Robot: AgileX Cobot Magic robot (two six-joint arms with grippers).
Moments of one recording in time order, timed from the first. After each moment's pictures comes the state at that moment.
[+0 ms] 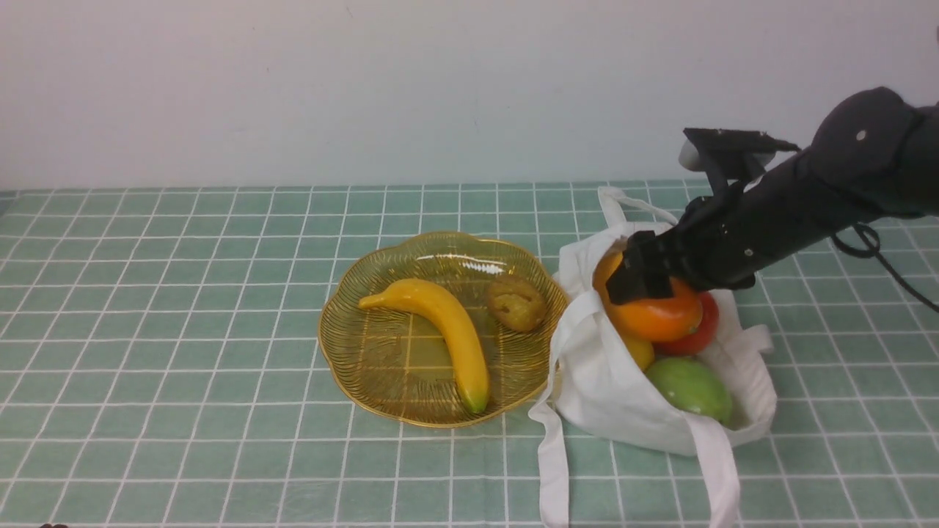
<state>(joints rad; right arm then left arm) 0.22 1.83 -1.31 0.52 0.80 -0.45 -0.11 -0.01 0.03 0.08 0.38 -0.06</state>
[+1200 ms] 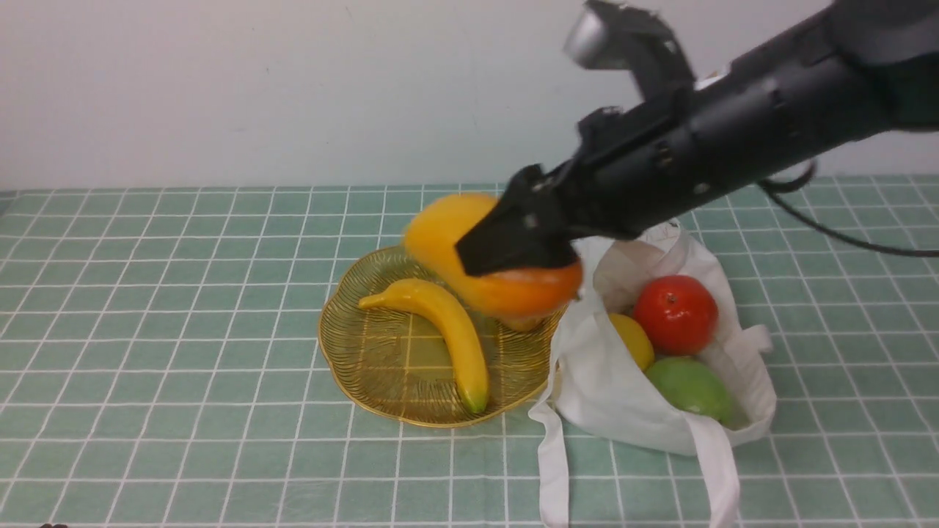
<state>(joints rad) 0.48 1.66 -1.43 0.82 0.96 -0.67 -0.11 -0.01 0.03 0.08 0.38 -0.06</state>
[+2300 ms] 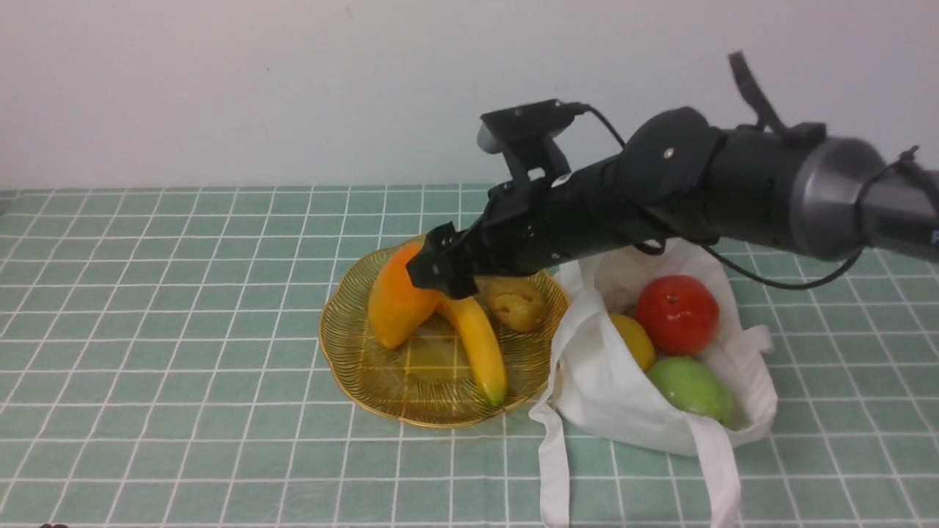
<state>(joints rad) 0.52 1.89 -1.44 0.83 0.57 -0.74 -0.11 -0.01 0.03 0.08 0.38 -0.06</state>
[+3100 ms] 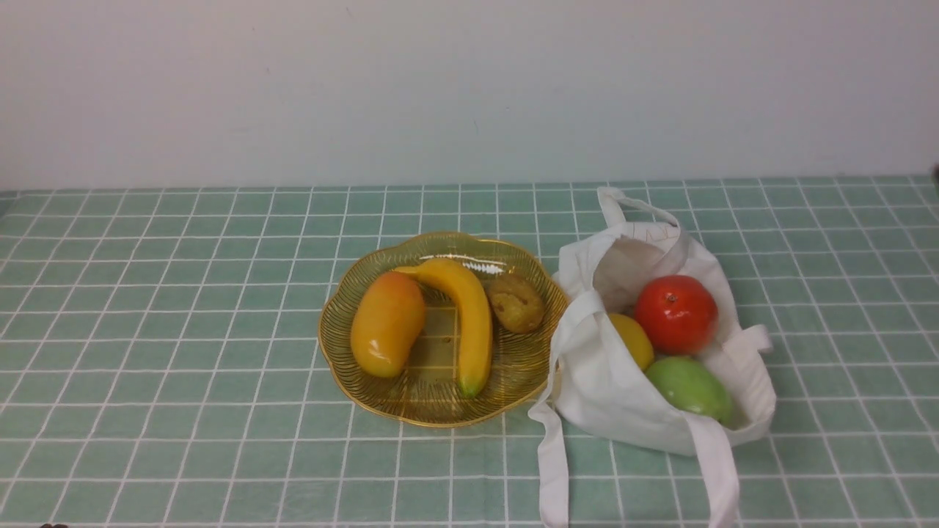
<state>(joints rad) 0.42 0.86 -1.28 0.10 1.23 -0.18 -0.11 -0.01 0.03 0.08 0.38 -0.06</state>
